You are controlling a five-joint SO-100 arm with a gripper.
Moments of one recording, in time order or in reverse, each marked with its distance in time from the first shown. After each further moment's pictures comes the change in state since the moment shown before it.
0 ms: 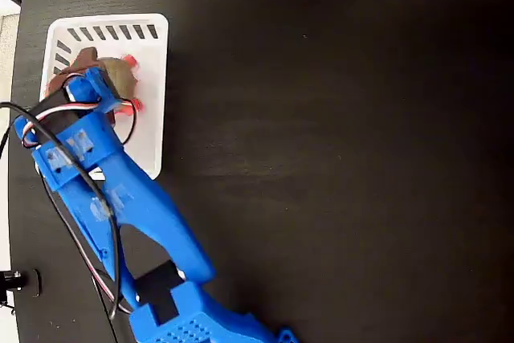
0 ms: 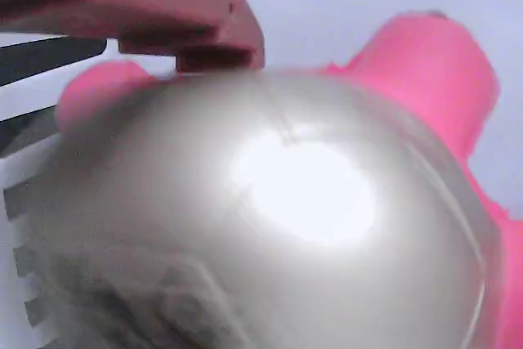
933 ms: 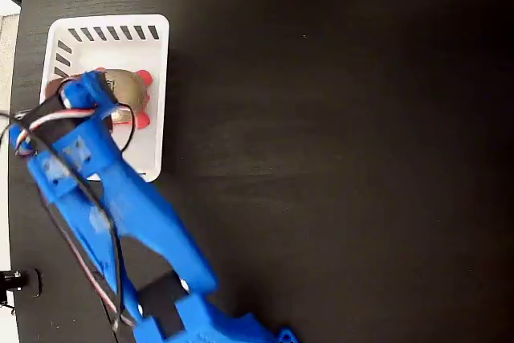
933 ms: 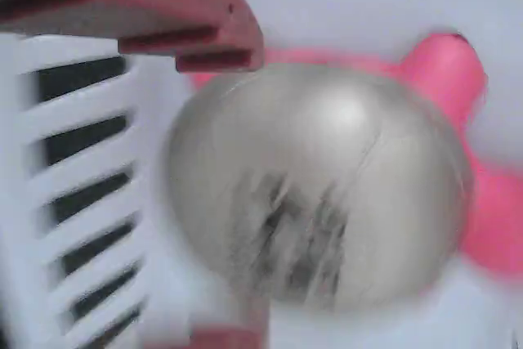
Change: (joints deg) arm 0.5 7.6 0.6 3.9 1.1
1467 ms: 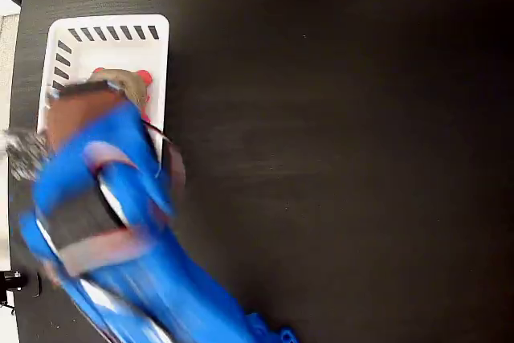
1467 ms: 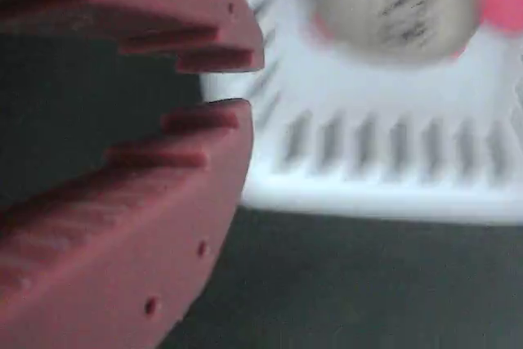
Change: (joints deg) arm 7.1 32.6 11.4 0.4 -3.9
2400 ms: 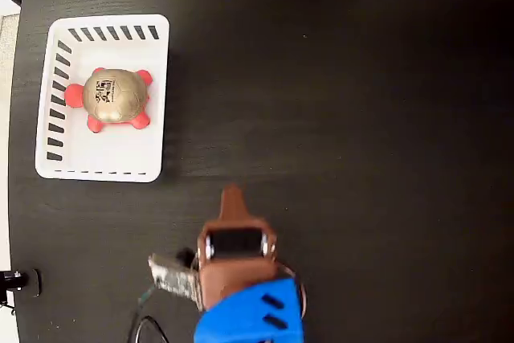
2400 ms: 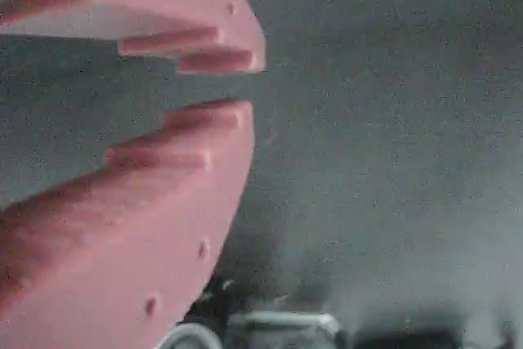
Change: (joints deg) arm 16.1 69.2 80.9 -20.7 -12.2
